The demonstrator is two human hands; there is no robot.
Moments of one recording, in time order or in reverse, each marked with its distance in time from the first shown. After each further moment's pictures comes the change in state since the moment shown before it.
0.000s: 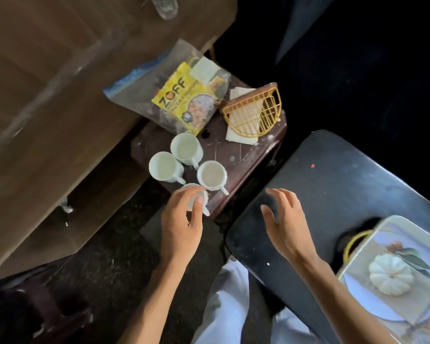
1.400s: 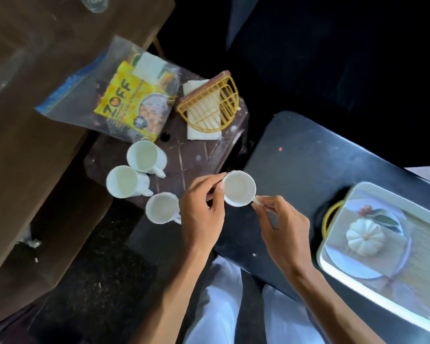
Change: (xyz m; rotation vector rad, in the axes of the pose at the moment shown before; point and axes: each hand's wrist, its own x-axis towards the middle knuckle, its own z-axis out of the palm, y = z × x) left_hand 0.021 0.060 0.065 -0.179 -0.203 -0.036; right_hand -0.030 -0.007 -0.018 0.203 0.337 0.114
